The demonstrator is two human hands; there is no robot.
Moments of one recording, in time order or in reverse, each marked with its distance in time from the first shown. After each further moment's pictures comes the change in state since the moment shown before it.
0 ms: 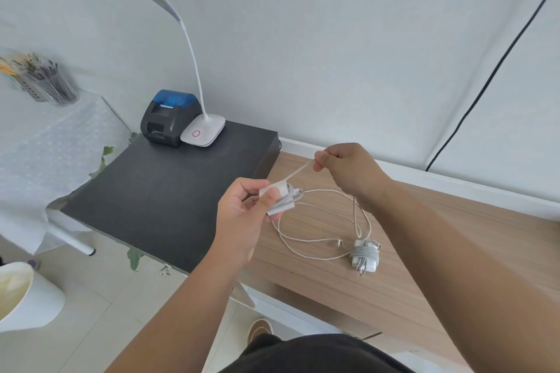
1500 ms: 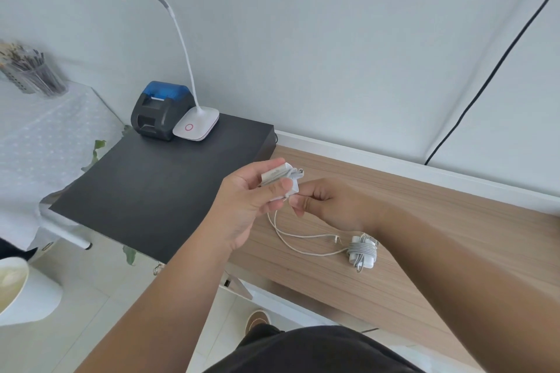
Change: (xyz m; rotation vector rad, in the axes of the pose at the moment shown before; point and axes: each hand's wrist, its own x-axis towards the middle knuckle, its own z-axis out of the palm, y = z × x) left_hand 0.018 0.029 0.010 0.017 -0.219 -0.232; right_hand -0.012 0.028 0.013 -0.207 -0.561 -0.383
